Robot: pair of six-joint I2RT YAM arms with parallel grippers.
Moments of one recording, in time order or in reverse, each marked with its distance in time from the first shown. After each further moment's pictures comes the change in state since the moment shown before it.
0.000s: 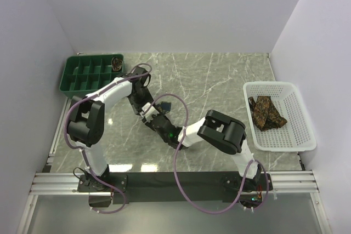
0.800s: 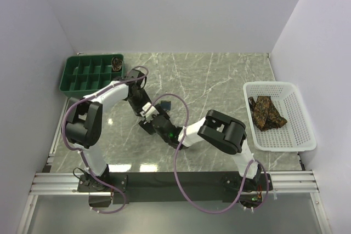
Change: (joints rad) left arm 0.033 -0.034 -0.103 0.124 0.090 -0.018; right arm 0.000 -0.004 -0.004 0.002 -0.060 0.053
